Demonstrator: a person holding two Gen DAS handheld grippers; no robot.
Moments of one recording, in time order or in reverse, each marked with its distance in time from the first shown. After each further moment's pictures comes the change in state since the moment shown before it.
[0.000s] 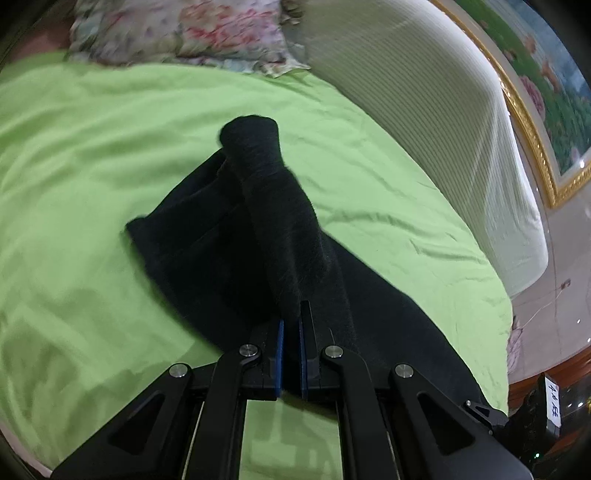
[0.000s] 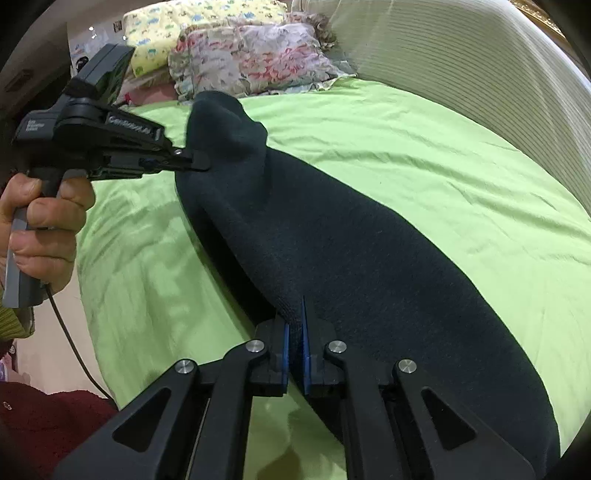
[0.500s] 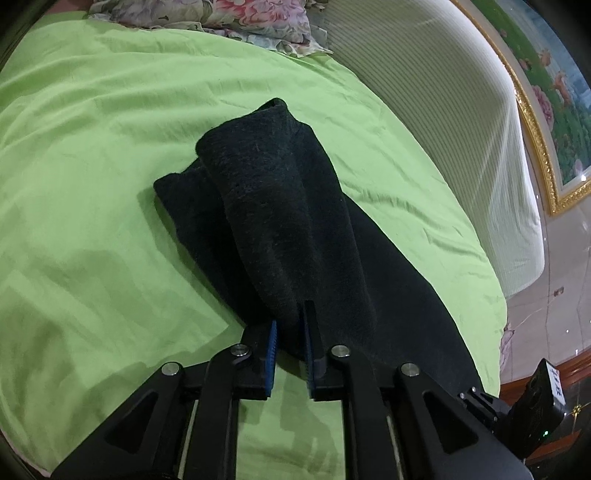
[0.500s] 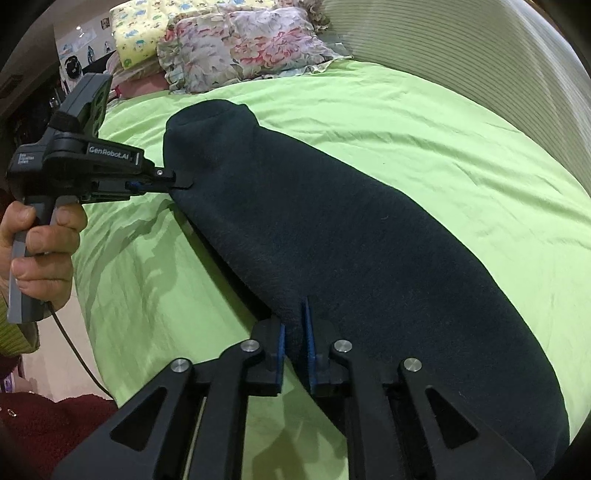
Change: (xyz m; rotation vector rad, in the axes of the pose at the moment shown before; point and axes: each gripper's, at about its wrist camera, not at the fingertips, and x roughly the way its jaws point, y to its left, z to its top) left arm 0.005 0.038 -0.015 -0.042 0.052 -0.027; right arm 0.013 0.004 0.001 0.028 0.039 -0.004
